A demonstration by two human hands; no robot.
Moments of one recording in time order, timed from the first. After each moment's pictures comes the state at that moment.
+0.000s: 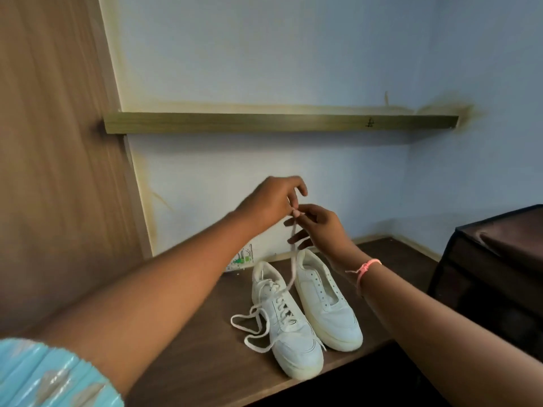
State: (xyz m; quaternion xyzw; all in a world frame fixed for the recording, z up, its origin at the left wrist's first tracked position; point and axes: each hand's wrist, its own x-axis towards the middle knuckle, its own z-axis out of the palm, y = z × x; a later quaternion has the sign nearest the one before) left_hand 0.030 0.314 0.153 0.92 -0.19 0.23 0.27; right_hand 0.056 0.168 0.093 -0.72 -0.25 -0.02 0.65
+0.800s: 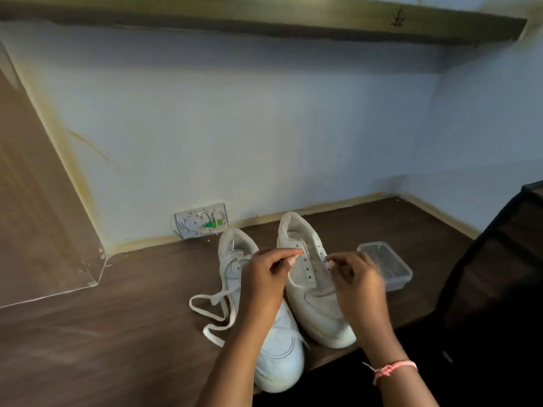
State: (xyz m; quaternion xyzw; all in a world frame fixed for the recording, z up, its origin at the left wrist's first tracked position) left_hand 0.068 0.252 -0.079 0.78 0.02 0.26 0.57; right_hand 0.099 0.095 -0.086 -0.85 -0.10 -0.21 0.47
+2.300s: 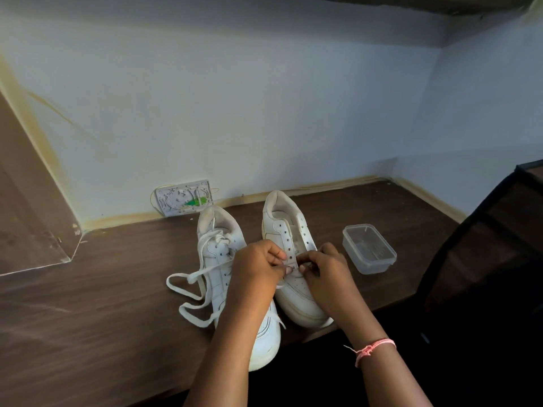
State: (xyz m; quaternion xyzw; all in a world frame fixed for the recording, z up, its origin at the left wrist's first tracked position) left_hand 0.077 0.232 -0.093 0.84 0.12 0.13 0.52; right_hand 0.120 0.091 -0.114 -0.92 -0.18 -0.09 0.33
